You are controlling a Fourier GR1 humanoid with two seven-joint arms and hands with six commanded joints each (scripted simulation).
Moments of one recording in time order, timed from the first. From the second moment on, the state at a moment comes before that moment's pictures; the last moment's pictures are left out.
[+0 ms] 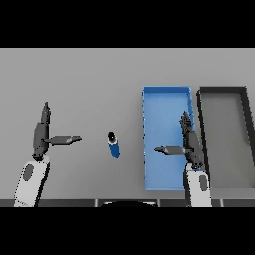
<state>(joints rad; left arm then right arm) -0.11 0.43 -0.16 -1.48 0.24 0.26 0.01 0.00 0.00 0.00 -1.57 0.00 0.00 0.00</state>
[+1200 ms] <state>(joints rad) -0.03 0.63 -0.38 -1.65 0.27 -0.28 -0.10 0.09 -0.11 0.13 -1.70 0.19 0.04 -0.05</state>
